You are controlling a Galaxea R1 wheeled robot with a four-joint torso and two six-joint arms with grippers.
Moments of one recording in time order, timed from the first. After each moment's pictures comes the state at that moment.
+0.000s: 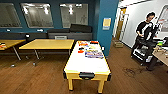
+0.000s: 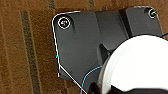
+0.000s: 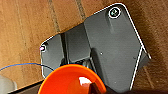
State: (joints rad) left arm 1.43 2.81 -2.49 0.65 0.06 -0.58; right arm -1.54 2.69 -2.21 0.10 0.19 0.11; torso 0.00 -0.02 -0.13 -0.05
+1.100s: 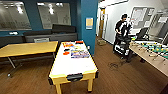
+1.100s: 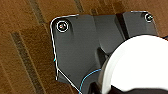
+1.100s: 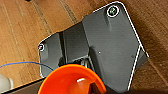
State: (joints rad) left arm 1.44 2.81 -2.48 0.65 0.03 -0.58; right arm -1.54 2.71 -2.24 0.10 0.19 0.11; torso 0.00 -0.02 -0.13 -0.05
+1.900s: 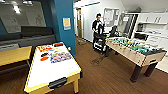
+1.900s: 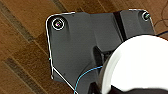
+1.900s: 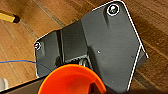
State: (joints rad) left arm 1.44 2.84 -2.50 0.65 0.03 -0.58; right arm -1.54 2.80 -2.37 0.08 0.17 0.11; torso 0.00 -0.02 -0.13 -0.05
